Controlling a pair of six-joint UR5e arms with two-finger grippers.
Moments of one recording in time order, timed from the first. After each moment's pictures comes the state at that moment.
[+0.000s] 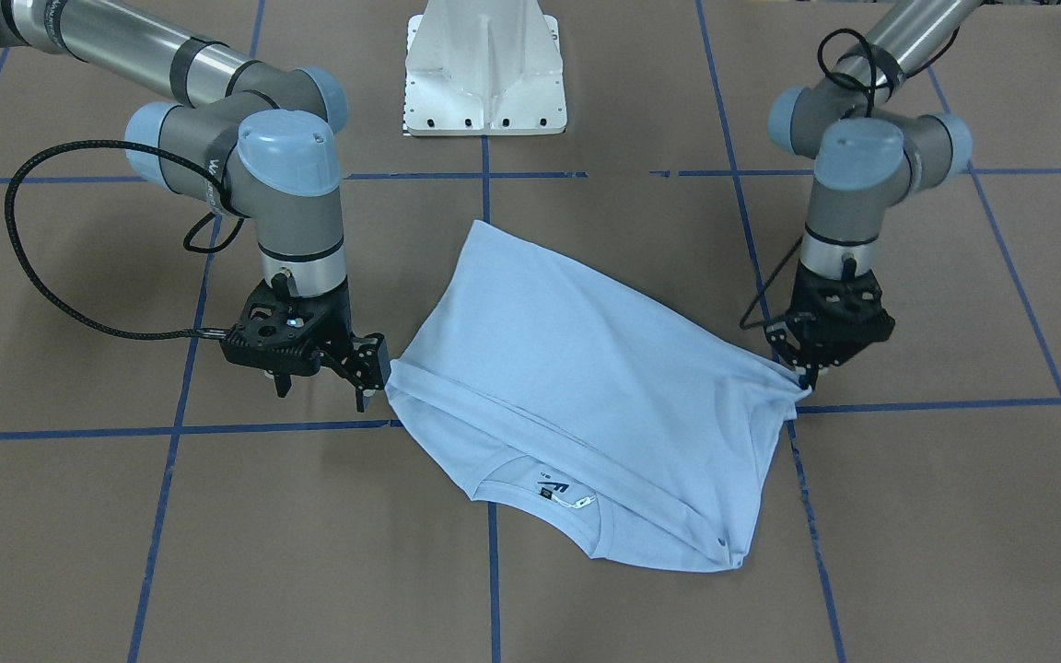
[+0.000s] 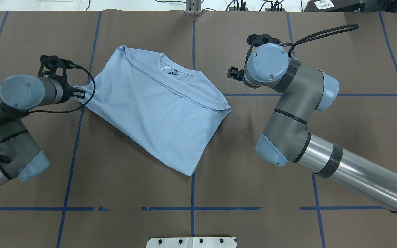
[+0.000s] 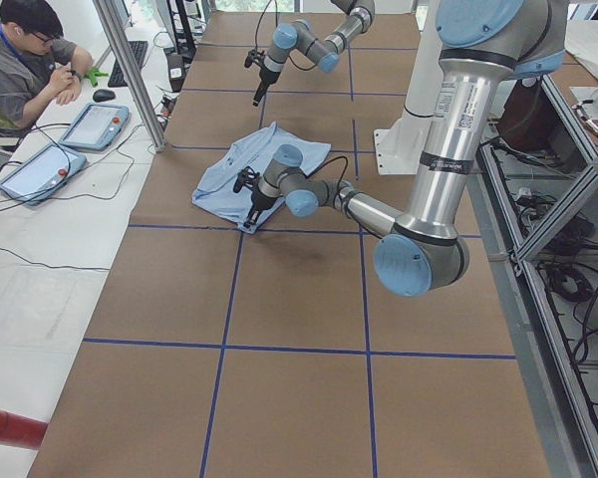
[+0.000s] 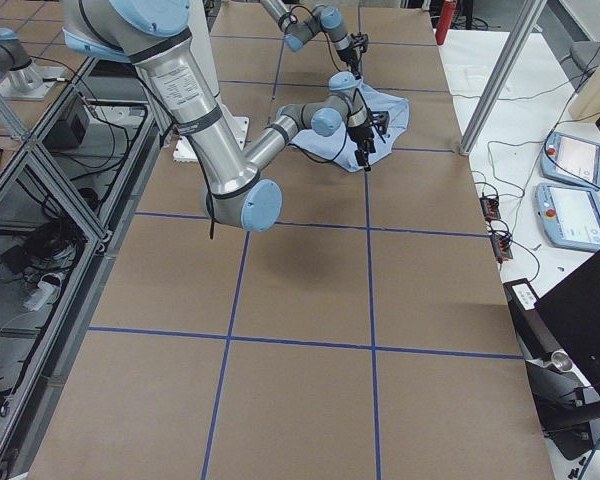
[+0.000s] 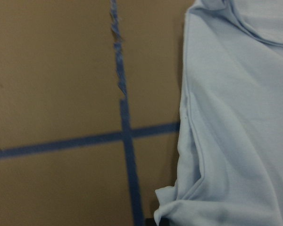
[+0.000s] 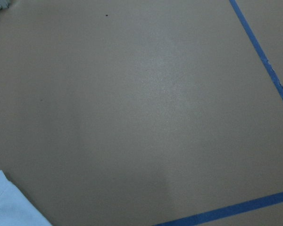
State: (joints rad) left arm -0.79 -1.91 -1.49 -2.11 -1.57 -0.83; right arm 0.66 -0.94 1.58 -1.44 1.59 1.33
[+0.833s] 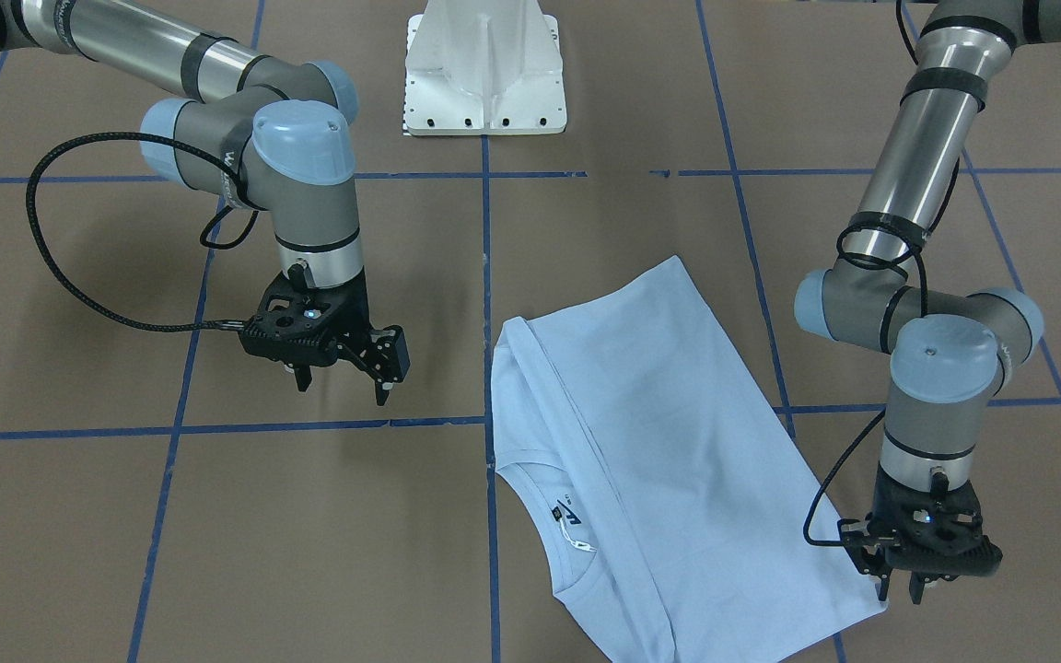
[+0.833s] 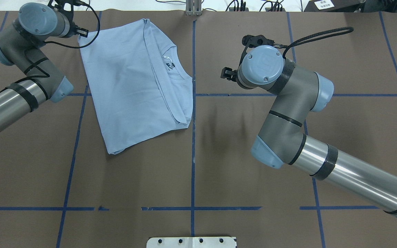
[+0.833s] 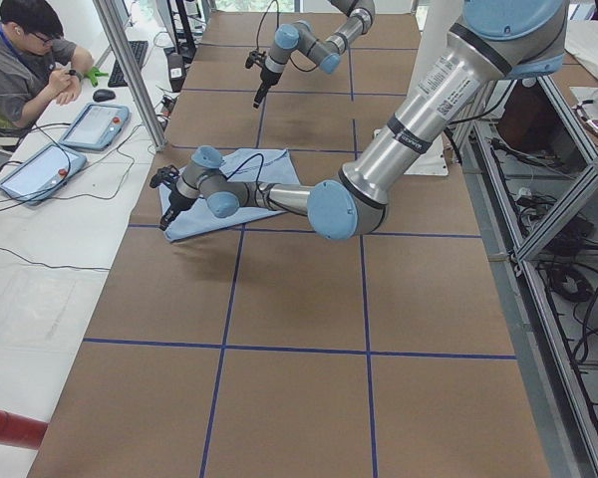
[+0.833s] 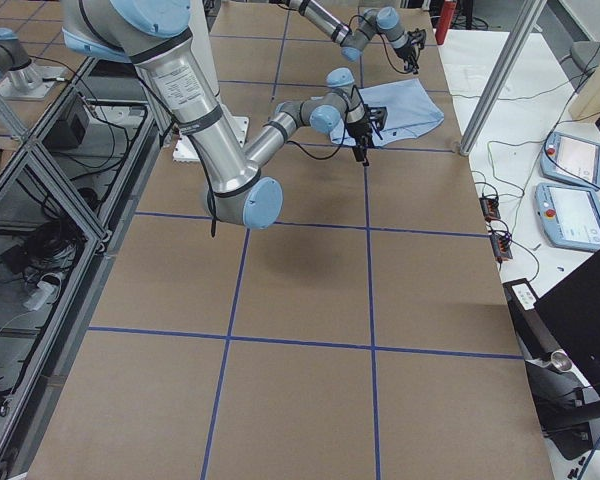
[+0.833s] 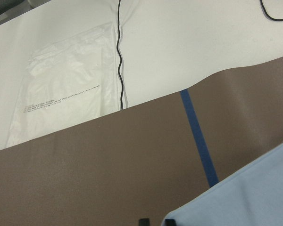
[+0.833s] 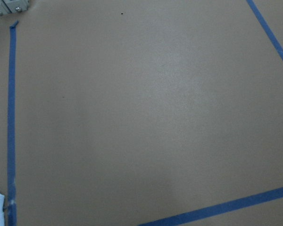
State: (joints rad) left arm -0.98 -2.26 -0.93 -2.41 -1.64 -0.62; right arm 0.64 -0.92 1.56 -1.39 1.58 1.39
